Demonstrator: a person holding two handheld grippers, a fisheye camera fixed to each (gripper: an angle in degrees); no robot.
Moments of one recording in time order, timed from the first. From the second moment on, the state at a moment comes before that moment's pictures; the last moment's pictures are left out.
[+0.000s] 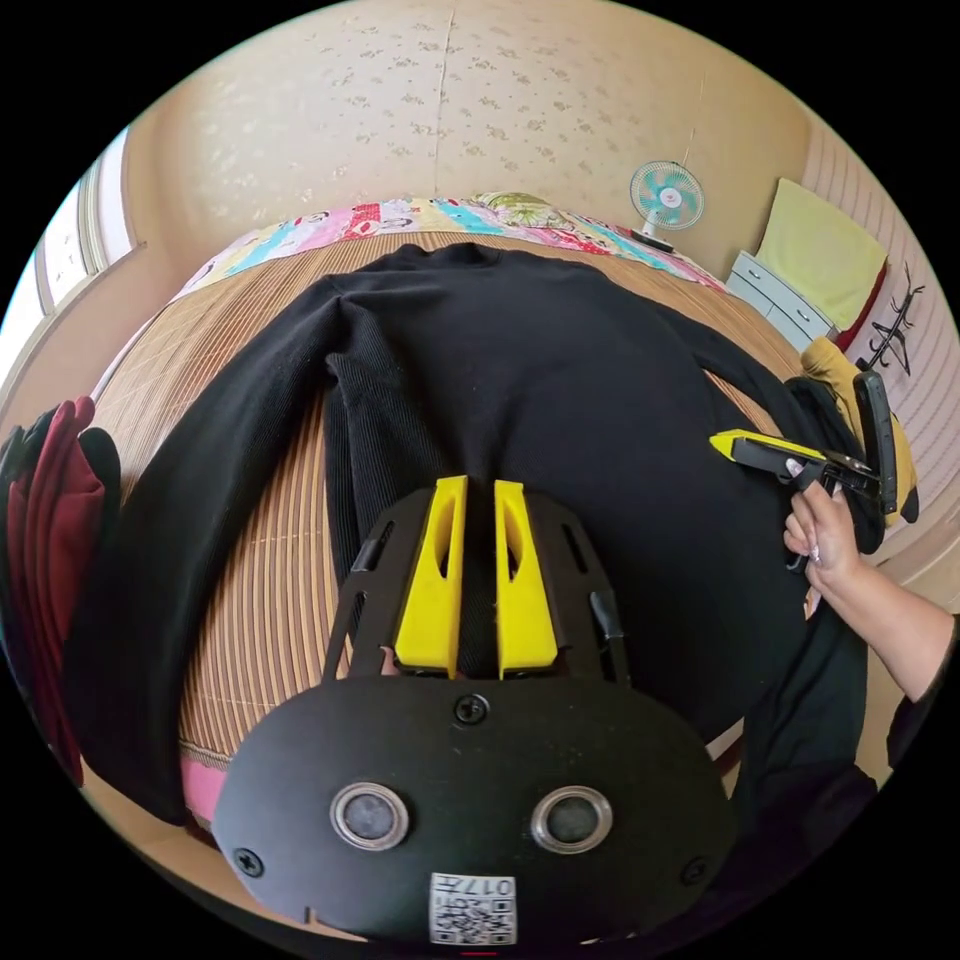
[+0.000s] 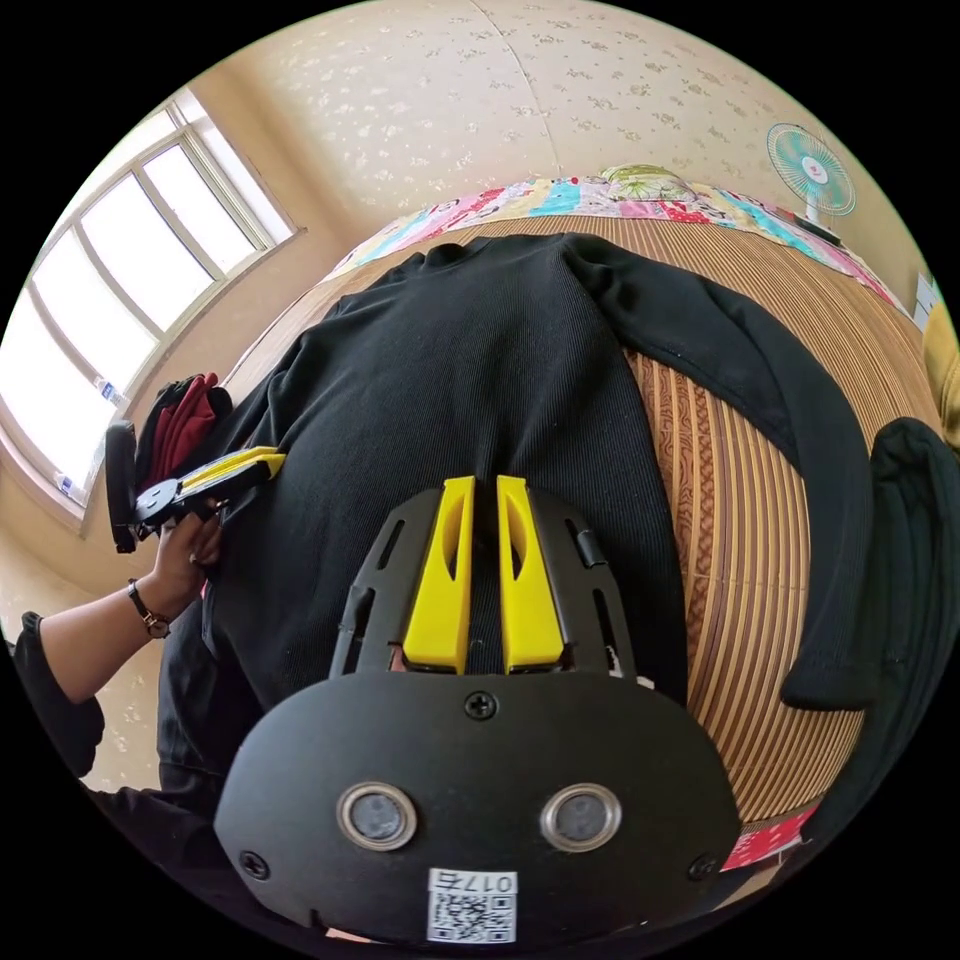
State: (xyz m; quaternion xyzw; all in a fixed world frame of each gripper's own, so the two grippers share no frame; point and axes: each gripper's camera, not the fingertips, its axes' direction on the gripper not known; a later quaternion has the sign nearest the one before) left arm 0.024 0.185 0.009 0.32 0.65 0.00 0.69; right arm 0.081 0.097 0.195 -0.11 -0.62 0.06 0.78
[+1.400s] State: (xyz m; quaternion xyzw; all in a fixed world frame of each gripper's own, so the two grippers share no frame) left arm -0.080 0.334 0.160 0.30 0.79 -0.17 0.51; right arm 0.262 0.106 0.040 -0.11 -0.48 0.20 0.85
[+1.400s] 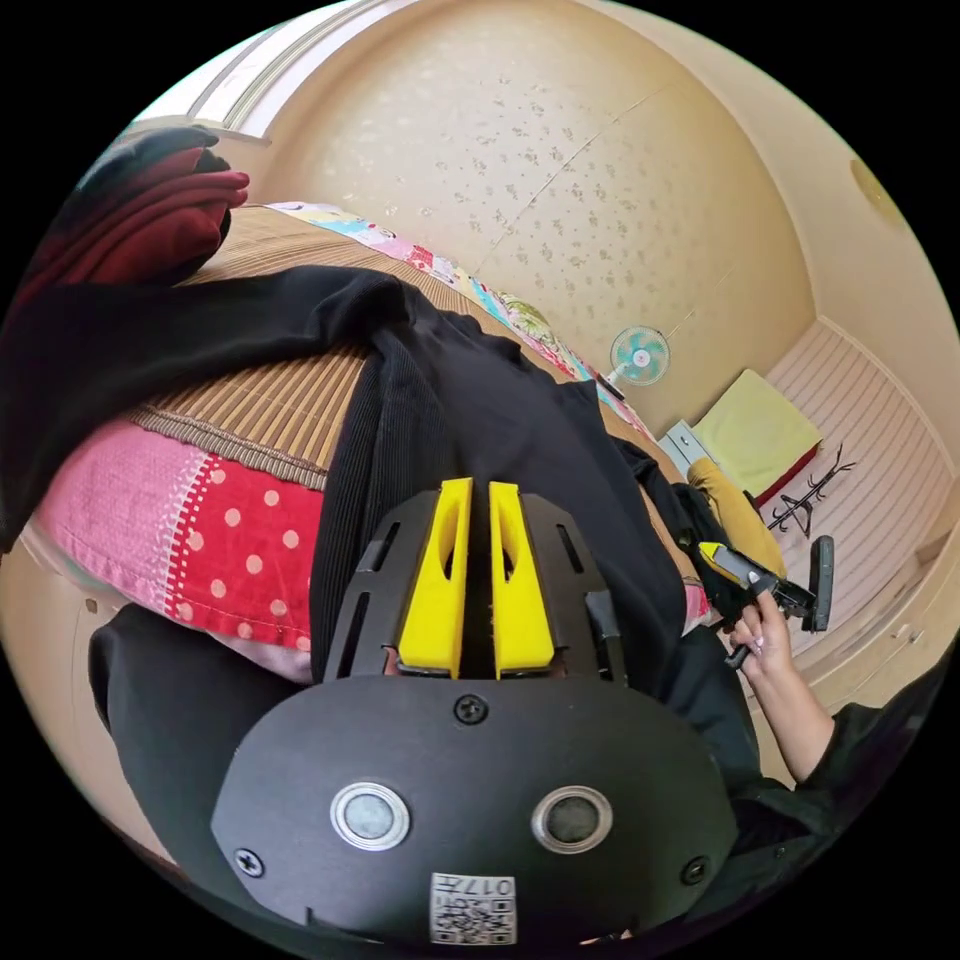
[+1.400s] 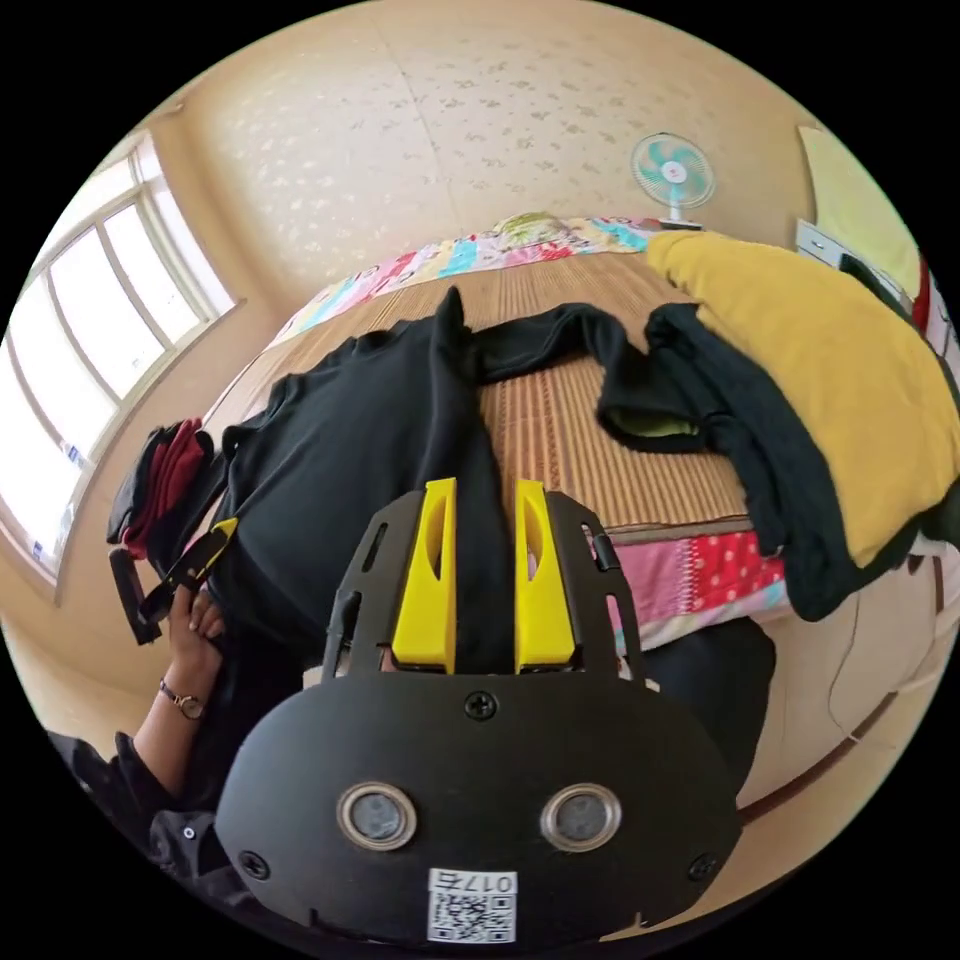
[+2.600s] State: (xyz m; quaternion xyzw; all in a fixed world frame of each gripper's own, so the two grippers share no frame) left arm -0.114 0.364 0.086 0.34 0.76 -0.15 0.53; right arm 0.613 0.158 0.156 0.02 -0.64 0.49 0.58
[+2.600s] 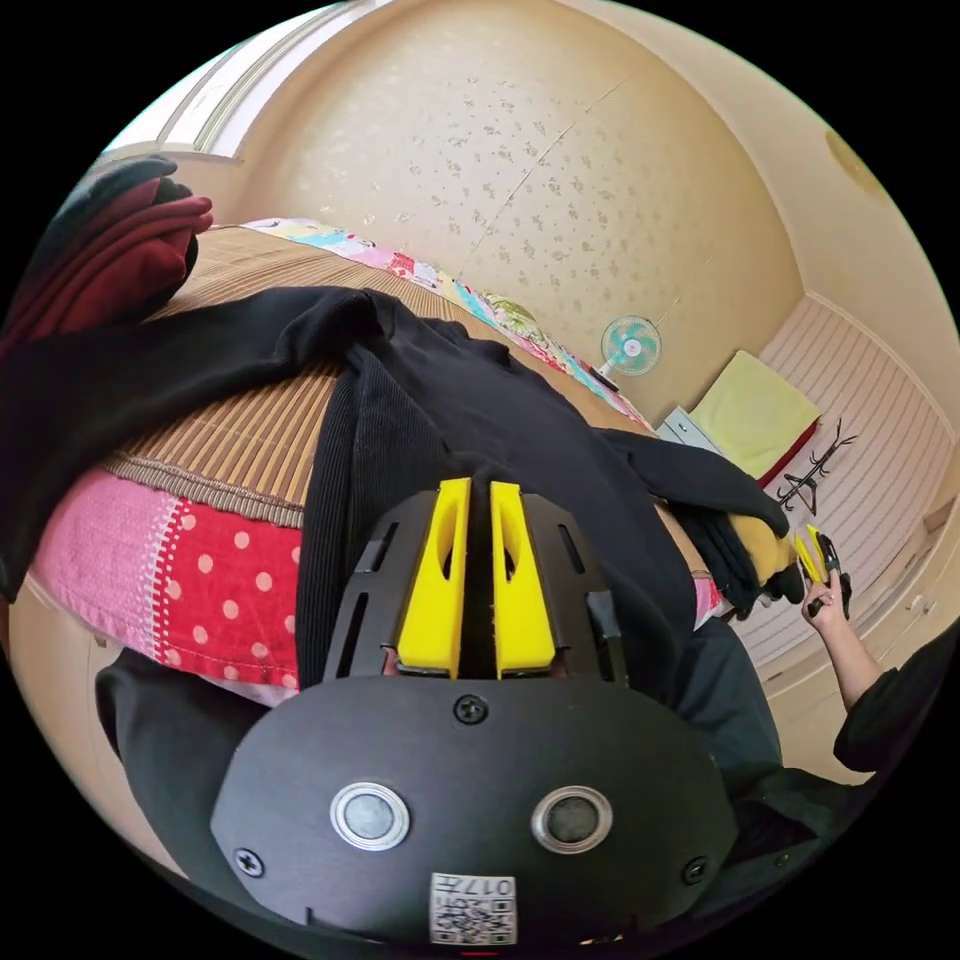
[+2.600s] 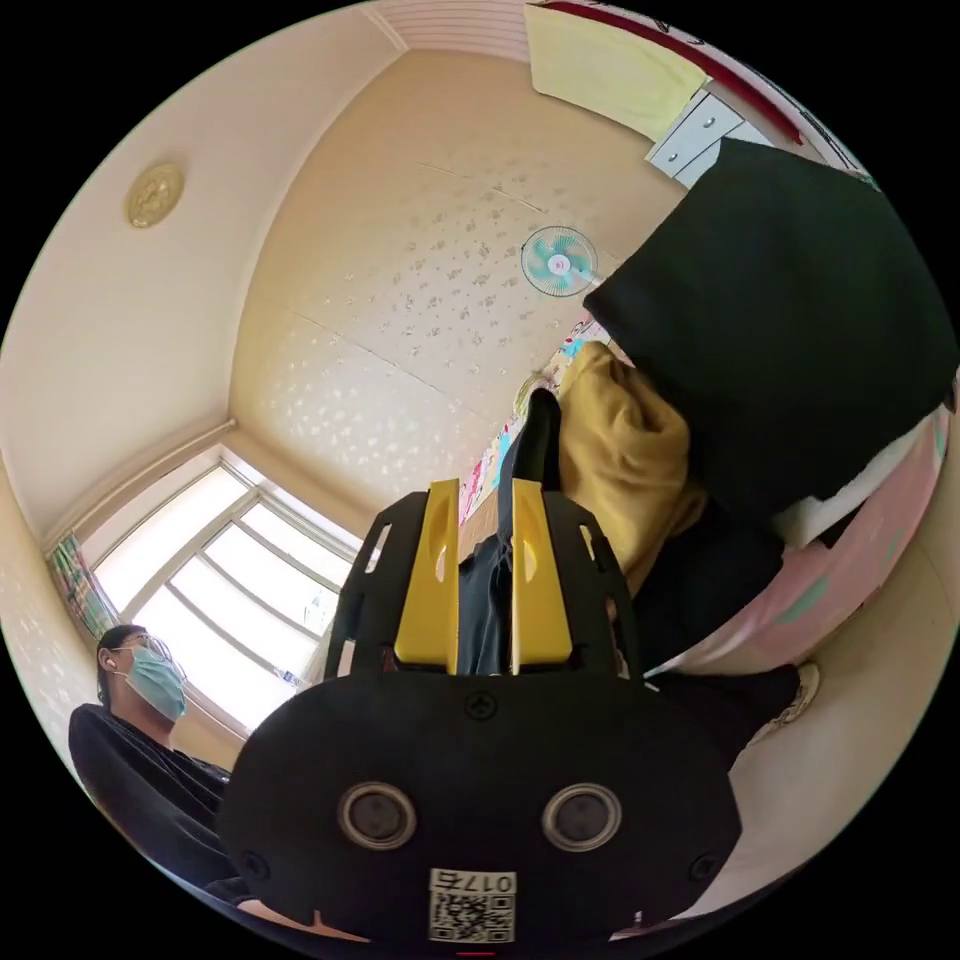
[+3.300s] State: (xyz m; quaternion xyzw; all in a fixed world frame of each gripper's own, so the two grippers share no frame) left arm -0.128 0.378 0.102 0.29 0.79 -0.21 0.49; right arm 0.570 -0.038 0.108 0.04 -0.53 0.51 0.67
